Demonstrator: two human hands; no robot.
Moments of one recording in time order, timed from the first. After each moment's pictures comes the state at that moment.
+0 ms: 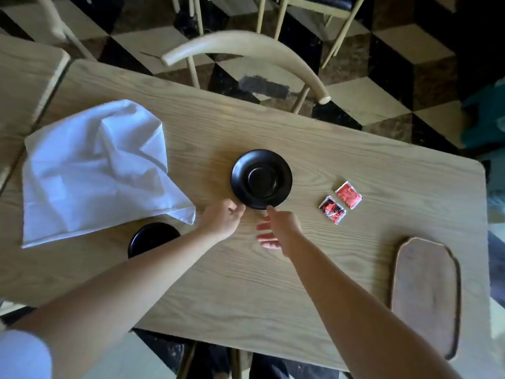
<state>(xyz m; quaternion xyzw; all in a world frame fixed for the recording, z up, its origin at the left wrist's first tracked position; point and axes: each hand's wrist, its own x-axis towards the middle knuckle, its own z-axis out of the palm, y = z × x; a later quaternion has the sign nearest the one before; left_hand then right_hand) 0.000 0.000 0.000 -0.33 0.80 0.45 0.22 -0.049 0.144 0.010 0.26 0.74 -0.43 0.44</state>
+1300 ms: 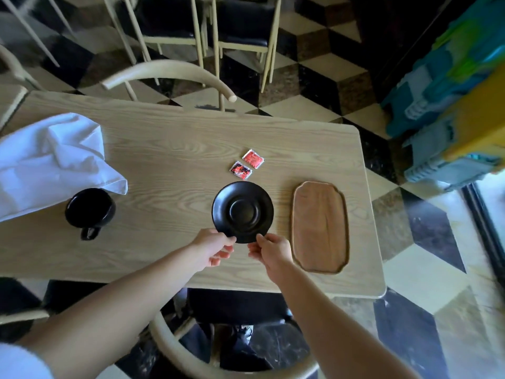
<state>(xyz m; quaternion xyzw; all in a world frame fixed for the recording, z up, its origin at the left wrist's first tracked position) 0.117 0.239 0.068 -0.41 0.62 0.58 0.32 0.100 0.398 0.053 0.32 0.65 -0.63 0.28</state>
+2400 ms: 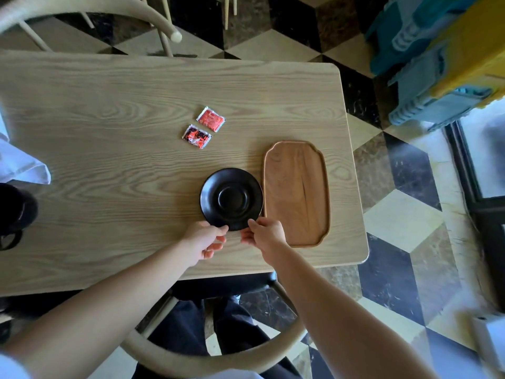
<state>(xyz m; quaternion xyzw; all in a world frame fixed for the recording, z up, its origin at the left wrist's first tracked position) 0.097 0.297 -0.012 -0.43 0.59 0.56 0.39 0.080 0.460 -0.020 0.38 0.66 -0.57 0.31</state>
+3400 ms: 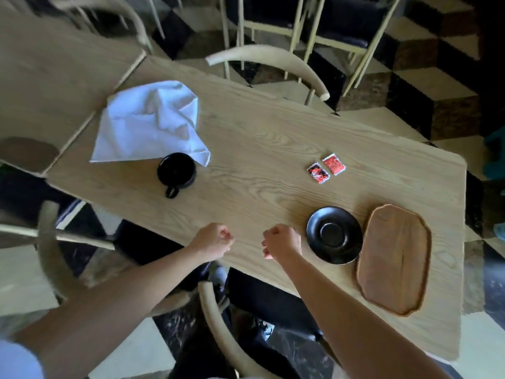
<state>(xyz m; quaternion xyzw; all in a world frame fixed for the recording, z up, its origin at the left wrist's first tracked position) 0.208 0.118 0.055 -0.35 0.80 0.44 0.22 0.112 0.276 0.045 0.05 0.84 -0.39 0.39</state>
